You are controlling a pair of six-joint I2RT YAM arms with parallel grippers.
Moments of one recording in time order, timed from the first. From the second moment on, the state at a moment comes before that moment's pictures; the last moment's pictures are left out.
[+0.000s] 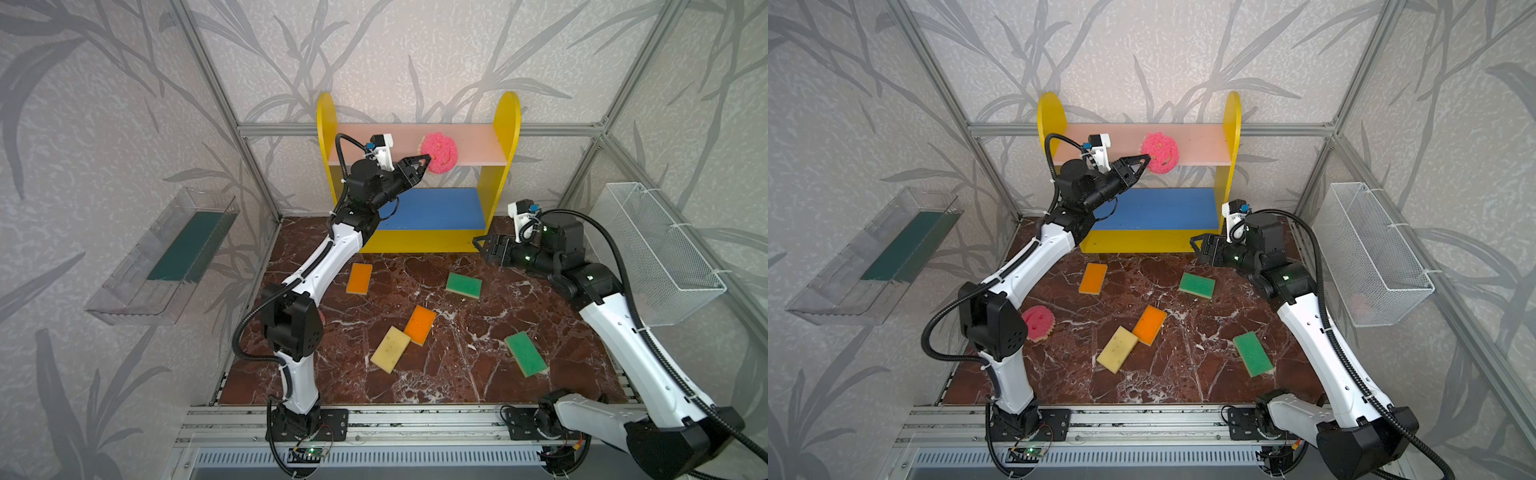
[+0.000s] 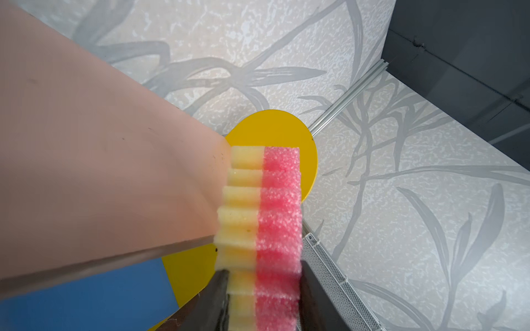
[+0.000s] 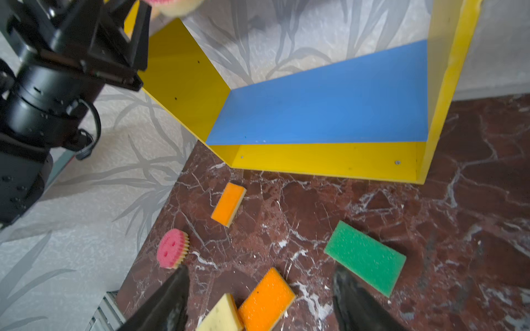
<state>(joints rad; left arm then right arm) -0.40 1.93 1.87 0.25 0.40 -0.93 0.31 1.16 1.25 -0.55 -0.32 0.43</state>
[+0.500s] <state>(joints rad) -0.49 2.17 2.31 0.17 0.27 -0.94 0.31 1.04 1.05 -0.54 -0.36 0.45</state>
